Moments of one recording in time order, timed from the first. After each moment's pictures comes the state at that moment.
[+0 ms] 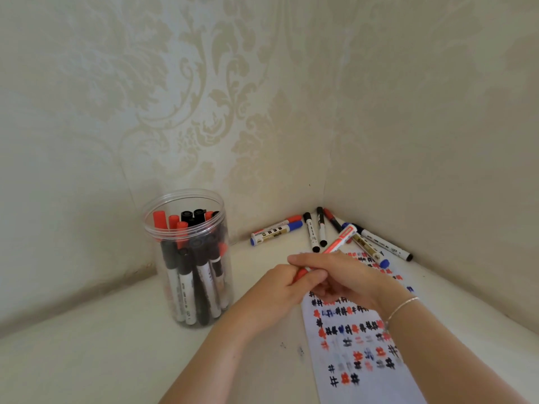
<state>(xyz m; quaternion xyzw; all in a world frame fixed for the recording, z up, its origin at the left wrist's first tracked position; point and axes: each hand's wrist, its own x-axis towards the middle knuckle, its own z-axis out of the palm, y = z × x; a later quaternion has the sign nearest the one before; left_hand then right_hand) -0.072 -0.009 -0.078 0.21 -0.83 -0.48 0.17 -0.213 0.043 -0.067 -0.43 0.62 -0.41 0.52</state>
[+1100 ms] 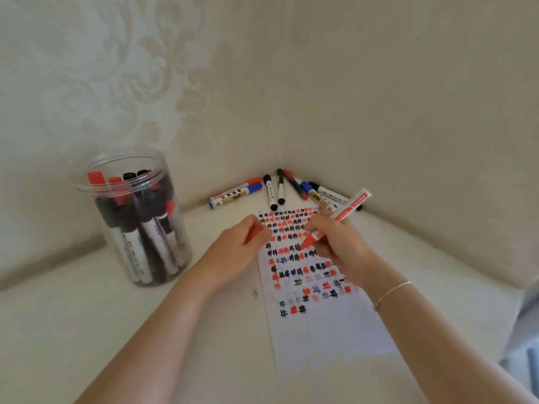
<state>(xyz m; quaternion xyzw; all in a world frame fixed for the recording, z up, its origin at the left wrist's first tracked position) -0.076 -0.007 -0.098 0.29 -0.87 -0.36 0.17 -0.229 0.103 -0.087 -0.26 0.65 -0.60 0.39</state>
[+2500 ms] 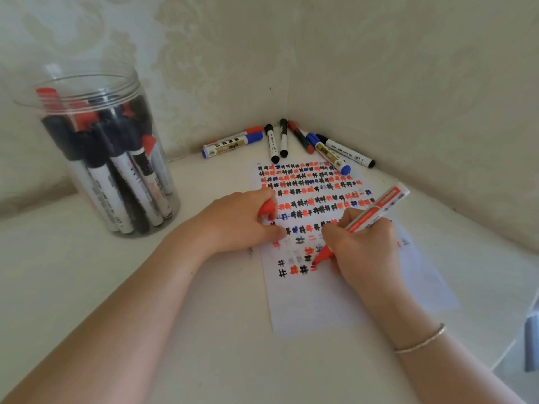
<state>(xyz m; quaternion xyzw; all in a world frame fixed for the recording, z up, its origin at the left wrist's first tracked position) -0.079 0.003 -0.107 0.26 -0.93 -0.25 0.03 -0.182 0.156 -0.116 -0.25 0.78 -0.55 0.18</state>
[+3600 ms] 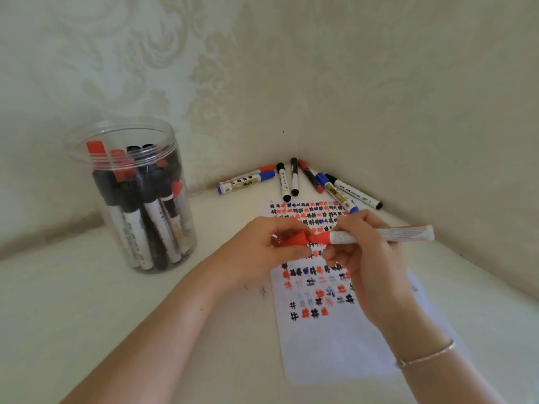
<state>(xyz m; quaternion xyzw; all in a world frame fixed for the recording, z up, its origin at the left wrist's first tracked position) -0.081 0.006 -0.092 0.18 -0.87 -0.43 0.15 -0.194 0.130 -0.084 -0.26 0.53 -0.76 0.28</state>
